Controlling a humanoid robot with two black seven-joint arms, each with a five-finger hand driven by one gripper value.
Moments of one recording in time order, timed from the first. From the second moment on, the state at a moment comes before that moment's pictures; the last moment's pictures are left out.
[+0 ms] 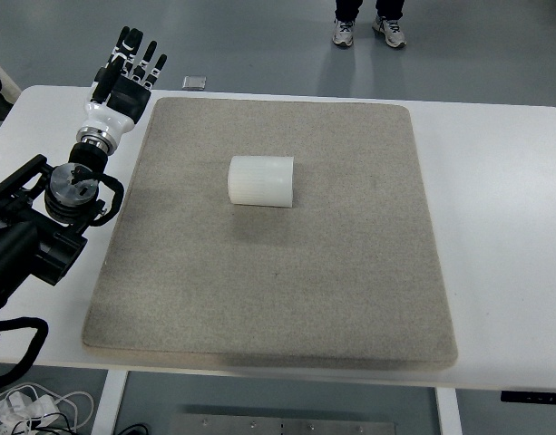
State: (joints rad) left arm -0.80 0.20 -0.96 -0.61 -0.28 -0.30 -0.23; right arm 0.01 0.00 0.00 0.19 0.00 0.03 -0.03
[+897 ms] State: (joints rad) left arm -0.81 0.22 -0.93 -0.59 -0.23 -0.38 -0.22; right arm 0.01 0.00 0.00 0.19 0.00 0.03 -0.03
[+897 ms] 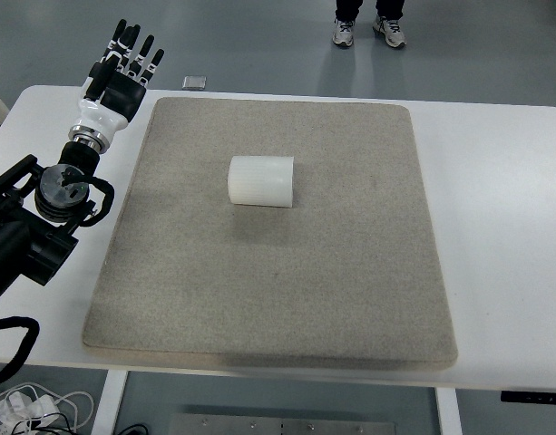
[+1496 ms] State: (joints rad) left arm -0.84 0.24 -0.91 -0.65 0.32 -0.38 -0.21; right arm 0.01 0.00 0.00 0.19 0.00 0.03 -0.03
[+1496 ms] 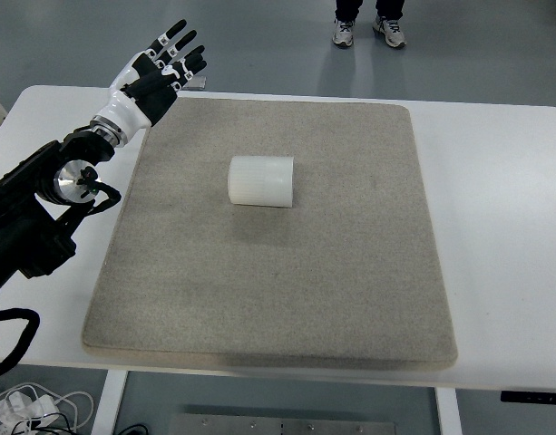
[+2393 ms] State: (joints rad) left arm -1.01 0.43 -0.53 -0.97 1.16 -0.33 -0.16; right arm 0.01 0.00 0.00 0.19 0.00 0.03 -0.03
